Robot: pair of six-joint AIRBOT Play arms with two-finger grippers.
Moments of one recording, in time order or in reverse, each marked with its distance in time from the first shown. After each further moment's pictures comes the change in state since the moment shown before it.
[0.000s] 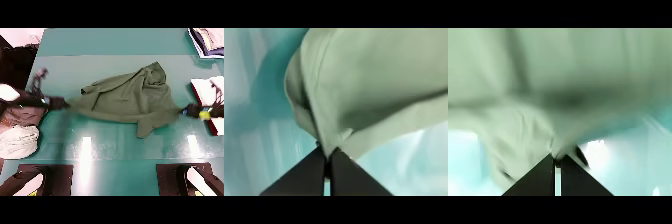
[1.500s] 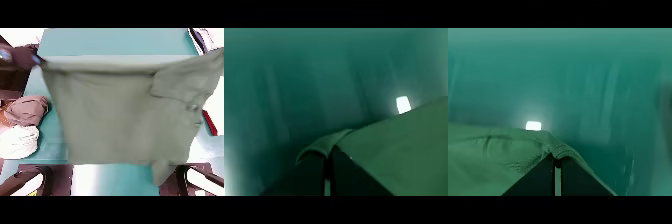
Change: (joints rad) left arm 0.000 -0.075 0.457 0.088 -0.199 -0.135; right arm 0.131 -0.277 0.924 -0.280 0.317 0.240
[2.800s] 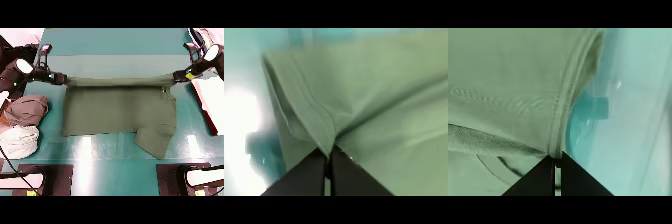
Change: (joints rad) left arm 0.000 -0.388 -0.181 0.085 0.394 0.235; right arm 0.211 -0.392 -0.252 -0.324 -0.377 -0.056
